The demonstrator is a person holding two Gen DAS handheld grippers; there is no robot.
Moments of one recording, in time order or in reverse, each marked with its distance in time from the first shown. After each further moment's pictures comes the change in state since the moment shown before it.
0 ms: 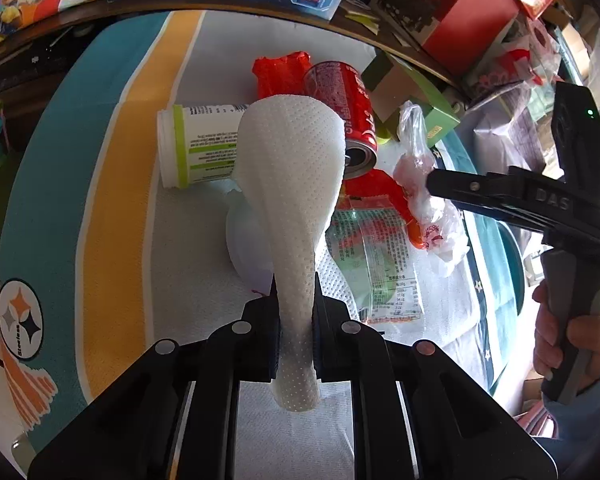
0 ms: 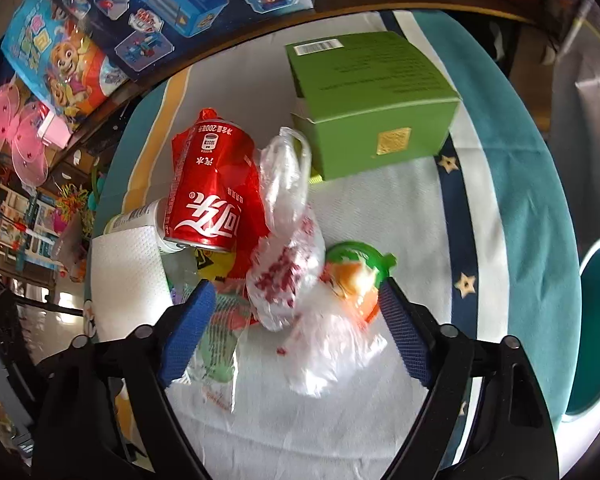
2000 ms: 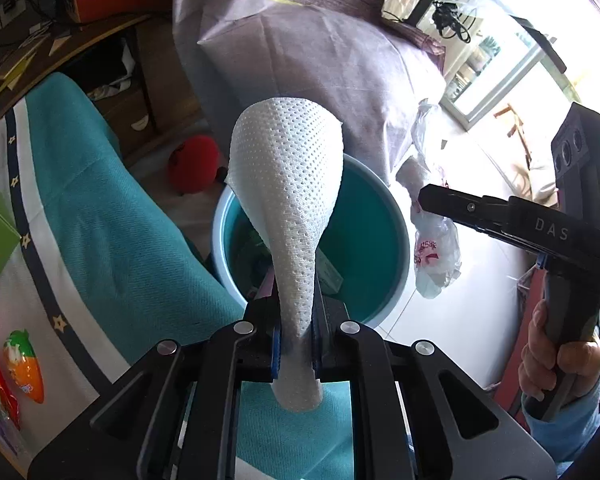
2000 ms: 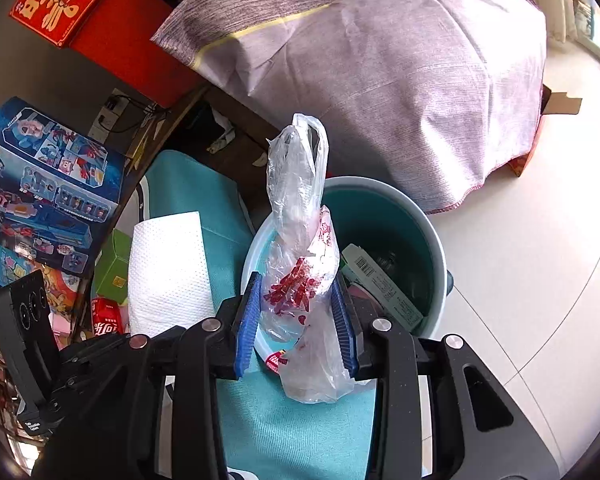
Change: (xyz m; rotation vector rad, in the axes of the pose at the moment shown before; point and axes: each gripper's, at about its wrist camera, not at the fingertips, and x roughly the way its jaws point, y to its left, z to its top) left arm 0.122 -0.392 -0.008 0.628 0.224 -0.186; right arm -0.188 -0.366 -0.148 0.632 -0.307 0.016
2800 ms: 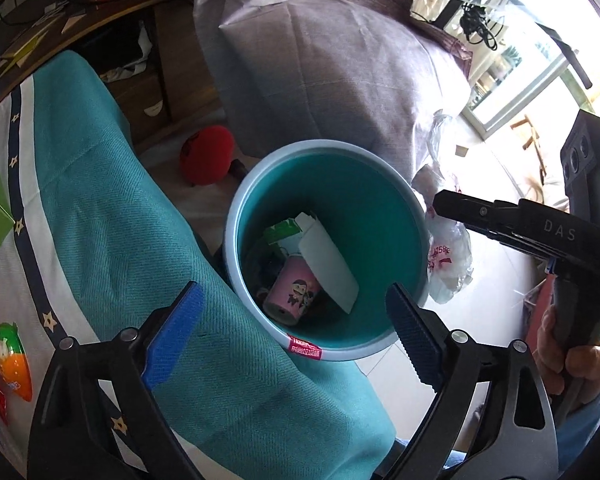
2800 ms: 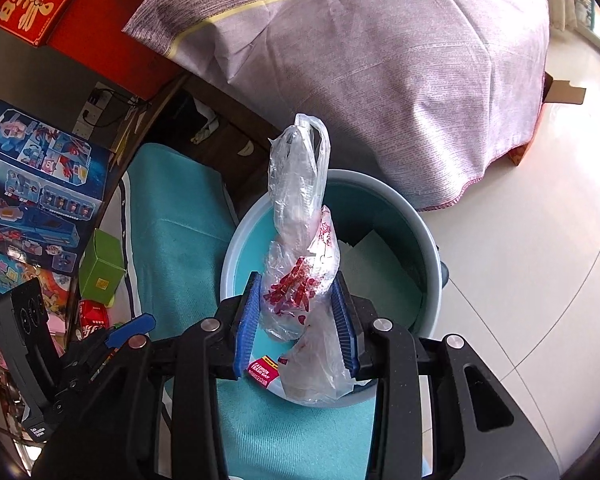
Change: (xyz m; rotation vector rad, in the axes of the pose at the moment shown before) left arm 0.019 0.014 0.003 -0.067 0.010 0.037; right arm 0.027 -0.010 0.012 0.014 0.059 -0.025
